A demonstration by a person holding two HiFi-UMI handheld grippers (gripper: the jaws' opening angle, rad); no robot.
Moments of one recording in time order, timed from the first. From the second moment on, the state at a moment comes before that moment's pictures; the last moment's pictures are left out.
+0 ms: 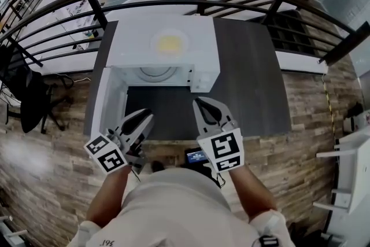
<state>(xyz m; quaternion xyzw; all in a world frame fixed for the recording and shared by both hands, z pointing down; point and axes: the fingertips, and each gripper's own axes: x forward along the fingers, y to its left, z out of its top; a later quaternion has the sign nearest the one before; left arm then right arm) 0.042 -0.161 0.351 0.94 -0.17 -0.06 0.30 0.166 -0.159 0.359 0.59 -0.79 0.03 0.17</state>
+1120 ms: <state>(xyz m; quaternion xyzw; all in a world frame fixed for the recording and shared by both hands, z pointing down) 0.046 -0.110 0.401 0.95 -0.12 -0.01 0.28 0.183 -0.090 0.435 0.66 -0.72 0.14 0.14</state>
